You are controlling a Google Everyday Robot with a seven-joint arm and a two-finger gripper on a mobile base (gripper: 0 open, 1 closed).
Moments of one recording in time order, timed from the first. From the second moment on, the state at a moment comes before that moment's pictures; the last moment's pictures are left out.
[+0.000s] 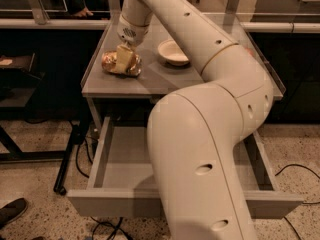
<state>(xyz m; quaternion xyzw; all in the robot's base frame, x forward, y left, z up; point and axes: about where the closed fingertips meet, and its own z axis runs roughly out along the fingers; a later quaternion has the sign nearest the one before) 0.736 0.102 0.853 -0.62 0.76 0.10 0.16</state>
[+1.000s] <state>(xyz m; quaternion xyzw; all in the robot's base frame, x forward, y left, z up) 0.738 0.100 0.848 -0.62 0.75 0.12 0.17</state>
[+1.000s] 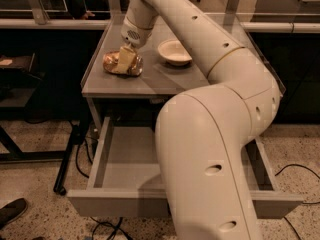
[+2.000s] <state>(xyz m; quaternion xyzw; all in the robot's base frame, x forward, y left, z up) 0.738 0.100 0.847 -0.62 0.75 0.12 0.17</state>
